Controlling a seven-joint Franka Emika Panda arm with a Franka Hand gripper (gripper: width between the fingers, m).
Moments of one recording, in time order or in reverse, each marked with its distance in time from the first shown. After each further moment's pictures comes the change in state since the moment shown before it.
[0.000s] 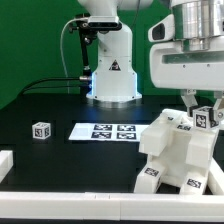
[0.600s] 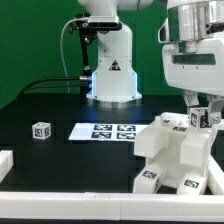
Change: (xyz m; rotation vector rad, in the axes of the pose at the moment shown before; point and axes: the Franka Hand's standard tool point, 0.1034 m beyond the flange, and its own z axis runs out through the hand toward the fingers) arm 0.001 0.003 0.001 -0.001 -0.013 0.264
